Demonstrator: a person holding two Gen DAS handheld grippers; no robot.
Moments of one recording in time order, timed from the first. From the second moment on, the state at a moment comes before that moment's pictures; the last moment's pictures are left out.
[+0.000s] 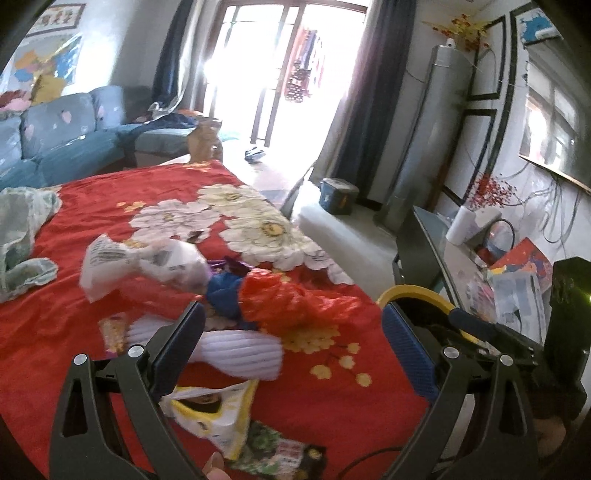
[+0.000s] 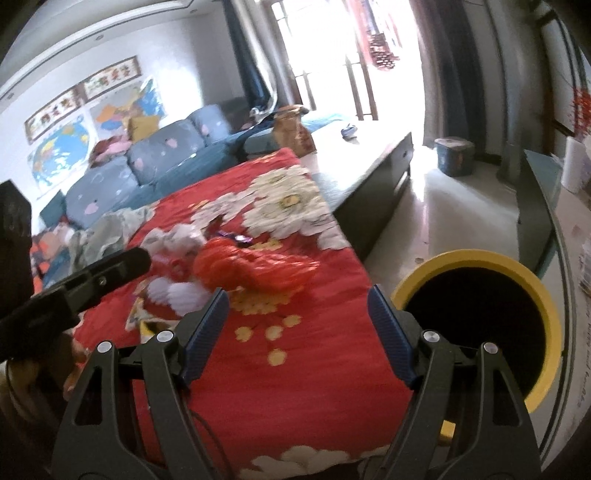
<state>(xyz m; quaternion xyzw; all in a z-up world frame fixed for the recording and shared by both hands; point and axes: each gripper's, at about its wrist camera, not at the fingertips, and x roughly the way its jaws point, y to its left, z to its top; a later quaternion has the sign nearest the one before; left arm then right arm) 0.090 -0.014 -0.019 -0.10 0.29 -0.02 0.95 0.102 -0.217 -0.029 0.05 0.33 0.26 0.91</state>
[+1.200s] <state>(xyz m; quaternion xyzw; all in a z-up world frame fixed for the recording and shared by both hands) 0.067 0.121 -0.075 -0.24 0.37 0.06 0.90 0.064 -0.111 -0.085 -0.04 0.45 0.41 0.79</state>
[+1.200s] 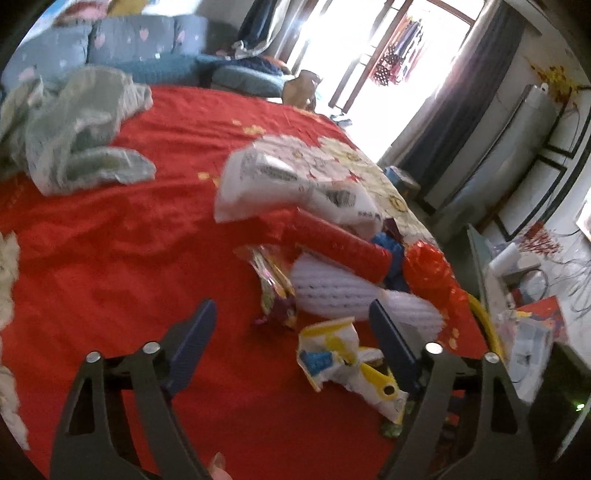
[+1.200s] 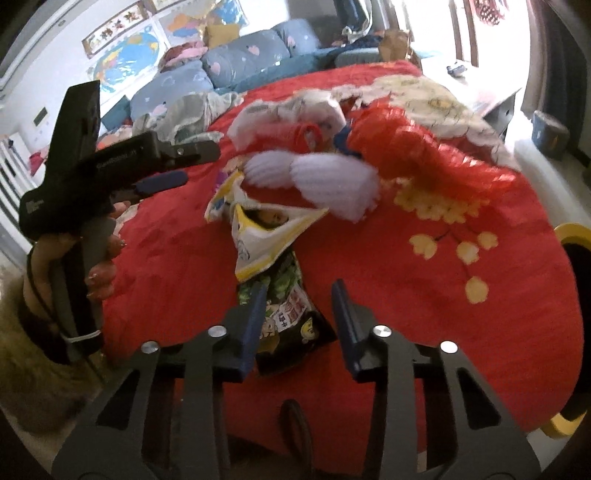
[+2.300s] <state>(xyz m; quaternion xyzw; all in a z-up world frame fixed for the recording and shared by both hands) 0.070 0.085 -0.077 -0.24 0.36 0.01 0.90 0.061 -0.117 -0.086 -0.03 0.45 0.41 0.79</state>
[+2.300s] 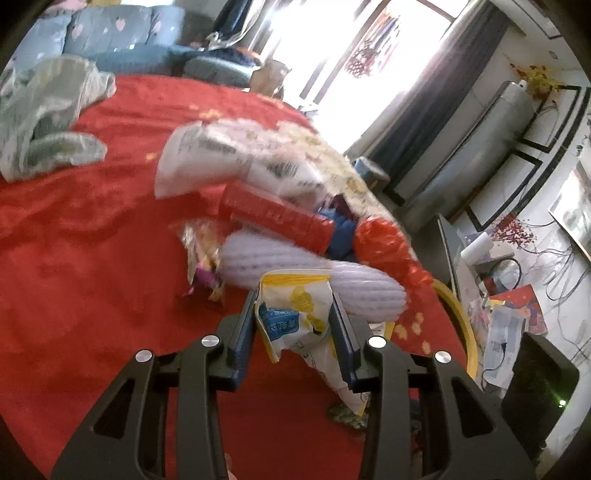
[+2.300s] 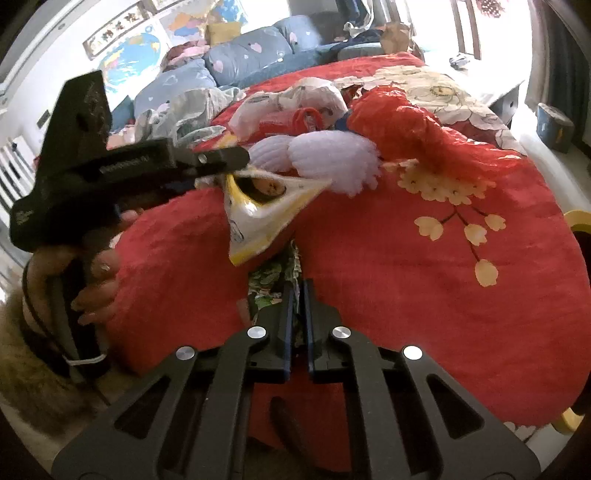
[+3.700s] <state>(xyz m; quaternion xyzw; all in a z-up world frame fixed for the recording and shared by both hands) 0.063 0.036 -0.011 -0.20 0.29 -0.06 0.93 0.104 -0.206 -0.025 0.07 0.35 0.32 0.88</state>
